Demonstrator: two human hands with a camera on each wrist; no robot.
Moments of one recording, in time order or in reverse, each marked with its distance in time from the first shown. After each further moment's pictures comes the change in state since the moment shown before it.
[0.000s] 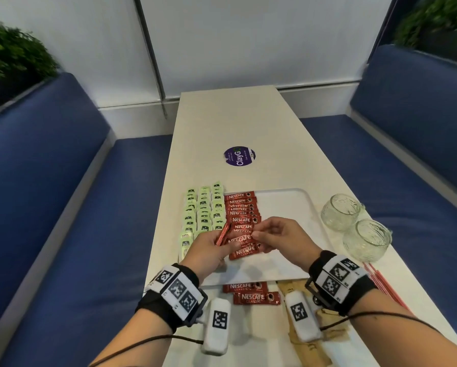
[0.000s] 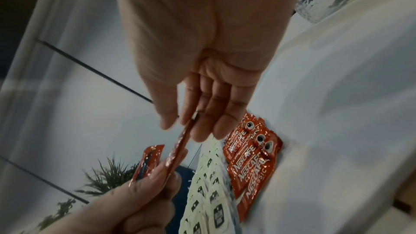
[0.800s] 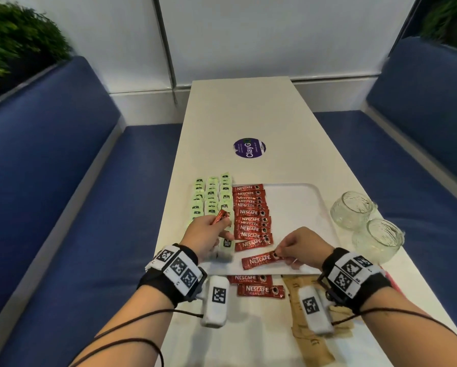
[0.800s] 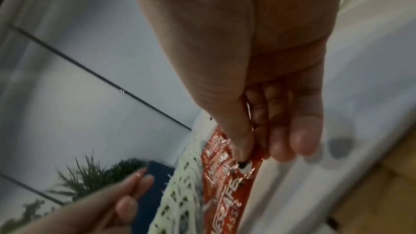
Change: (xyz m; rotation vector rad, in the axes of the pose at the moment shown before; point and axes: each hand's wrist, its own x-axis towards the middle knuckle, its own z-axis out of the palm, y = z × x) left_hand -0.002 0.021 -0.013 -0.089 0.131 -0.097; right_hand 0.002 0.023 -0.025 -0.468 -0.059 0.350
